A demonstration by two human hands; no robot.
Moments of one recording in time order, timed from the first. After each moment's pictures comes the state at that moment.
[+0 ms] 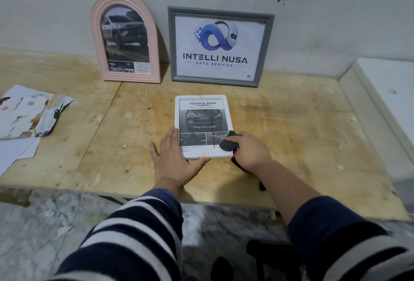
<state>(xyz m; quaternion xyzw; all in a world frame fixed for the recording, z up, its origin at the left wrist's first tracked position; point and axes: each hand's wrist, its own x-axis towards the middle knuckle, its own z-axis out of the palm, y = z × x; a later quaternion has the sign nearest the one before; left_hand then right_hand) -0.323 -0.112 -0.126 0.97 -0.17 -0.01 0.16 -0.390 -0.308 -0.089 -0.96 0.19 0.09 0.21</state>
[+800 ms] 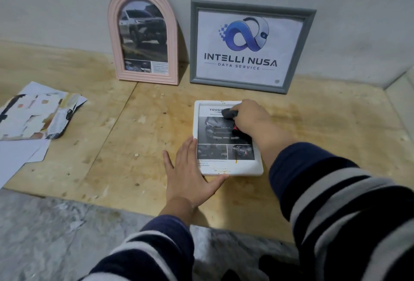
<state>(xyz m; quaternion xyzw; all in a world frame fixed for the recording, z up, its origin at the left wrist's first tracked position) -0.316 -0.110 -0.134 0.97 -0.19 0.00 0.15 -0.250 -0.317 -0.071 -0.95 0.21 0.08 0.19</state>
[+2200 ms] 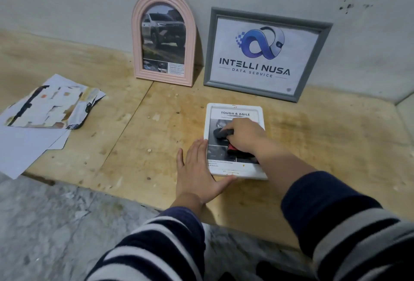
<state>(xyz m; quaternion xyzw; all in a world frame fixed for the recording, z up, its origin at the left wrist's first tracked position) -0.317 -0.109 -0.128 0.97 -0.18 -0.02 0.18 -0.267 -0.276 -0.070 -0.97 0.10 0.15 0.18</state>
